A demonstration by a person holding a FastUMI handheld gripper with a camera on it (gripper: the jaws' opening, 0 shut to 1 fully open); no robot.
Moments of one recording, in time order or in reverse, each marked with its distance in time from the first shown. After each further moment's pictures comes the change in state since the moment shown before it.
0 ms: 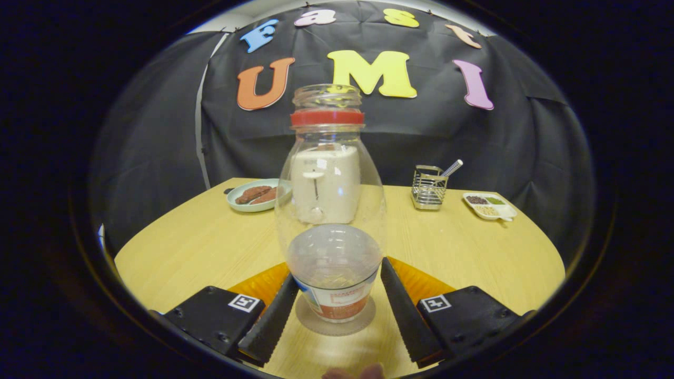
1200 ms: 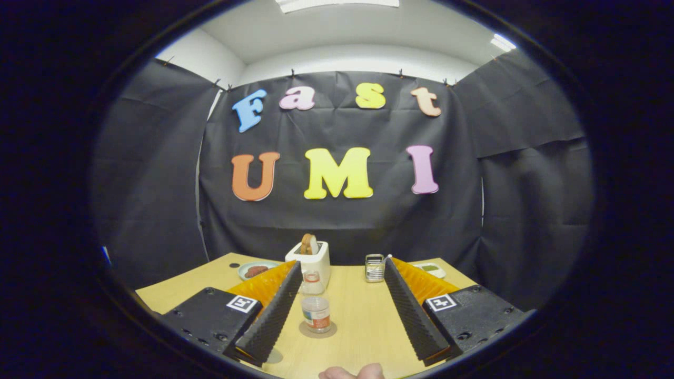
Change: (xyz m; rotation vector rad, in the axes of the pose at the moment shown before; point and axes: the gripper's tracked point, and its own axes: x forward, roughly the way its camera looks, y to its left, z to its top) arm -0.269 -0.031 0.150 0.037 -0.457 -0.141
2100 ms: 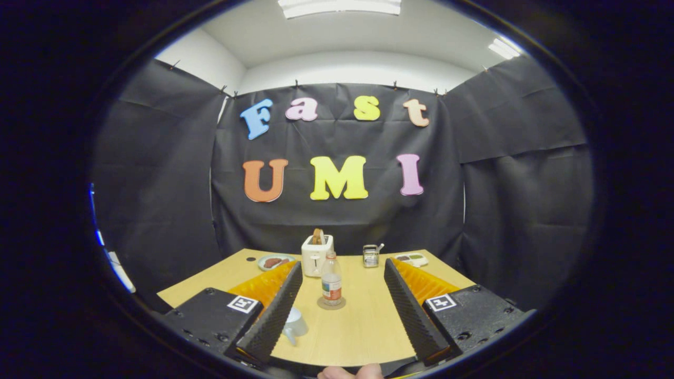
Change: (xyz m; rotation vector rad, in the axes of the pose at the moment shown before) arm -0.153 0.036 0.015 -0.003 0.022 -0.019
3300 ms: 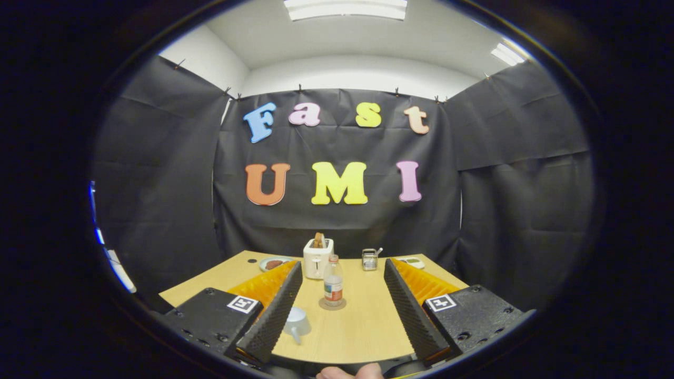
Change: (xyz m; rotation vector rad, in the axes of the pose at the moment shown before) arm -0.016 0.014 0.004 -0.005 -0.001 0.003
